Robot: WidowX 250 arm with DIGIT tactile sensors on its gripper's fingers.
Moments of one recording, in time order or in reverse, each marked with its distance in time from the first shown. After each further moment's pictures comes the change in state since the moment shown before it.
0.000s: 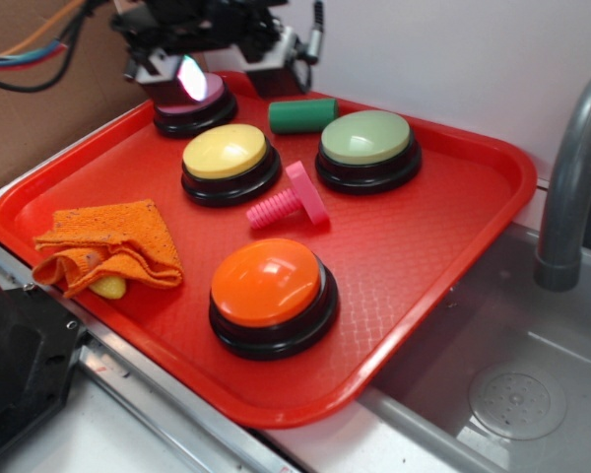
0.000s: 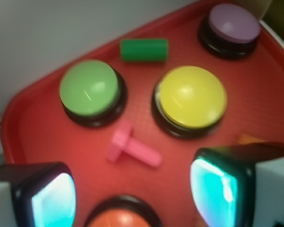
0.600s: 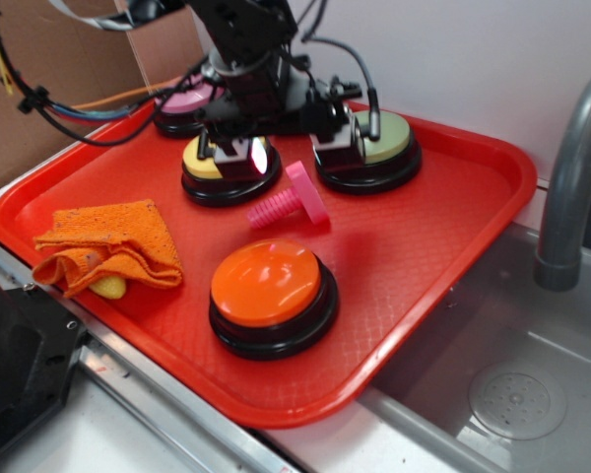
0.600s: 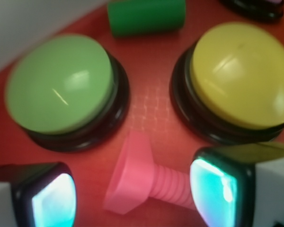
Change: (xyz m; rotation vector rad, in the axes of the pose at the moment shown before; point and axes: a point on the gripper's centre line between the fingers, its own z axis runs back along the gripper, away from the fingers) arm 0.003 -0.008 -0.068 0.029 -0.027 0.131
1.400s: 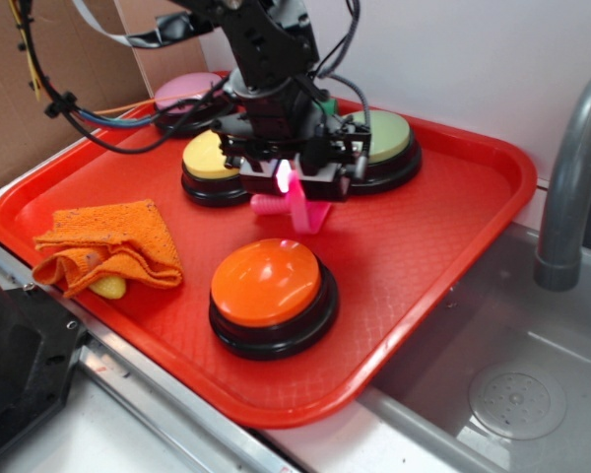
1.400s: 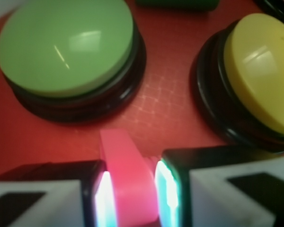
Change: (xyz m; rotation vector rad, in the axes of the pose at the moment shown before) arm -0.006 0.004 -0.006 0.044 0.087 -0.222
